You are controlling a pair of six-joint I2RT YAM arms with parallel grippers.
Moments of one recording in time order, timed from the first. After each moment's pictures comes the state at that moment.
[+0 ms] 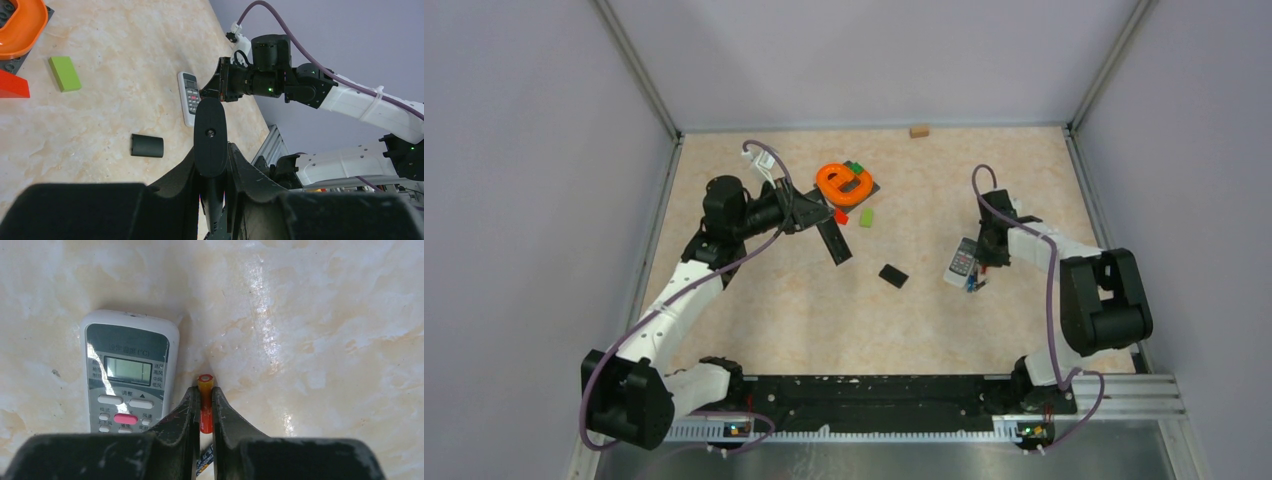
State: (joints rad) left arm -0.27 1.13 0.84 0.10 0.71 -0.76; right arm 0.20 1.57 0.85 -0.42 0.24 0.43
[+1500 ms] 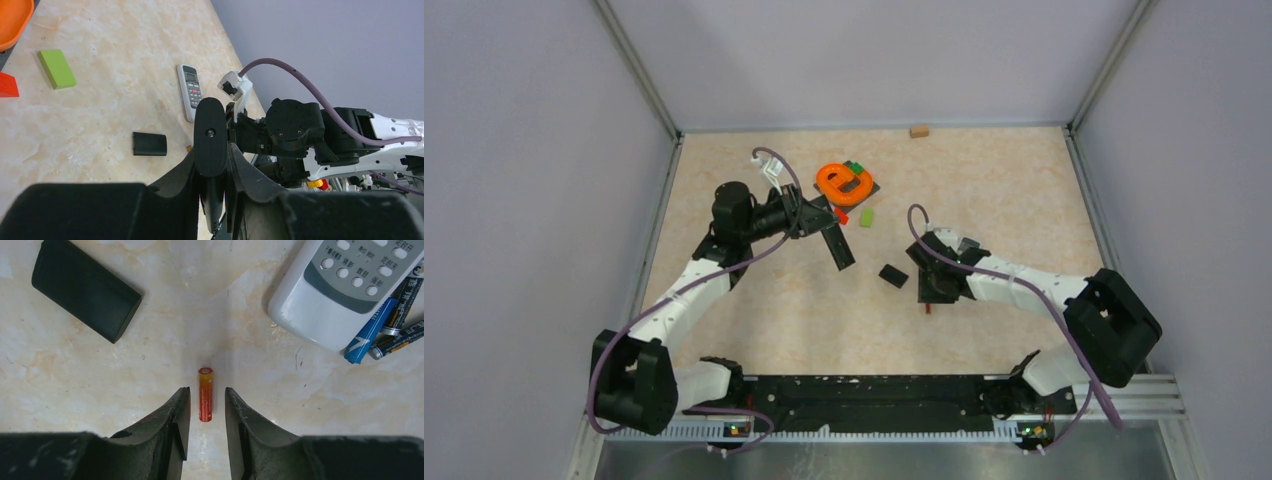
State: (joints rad) left arm -0.27 1.20 0.76 0.27 0.76 -0.77; right arm 0.77 1.43 0.79 -0.53 0.26 0.74
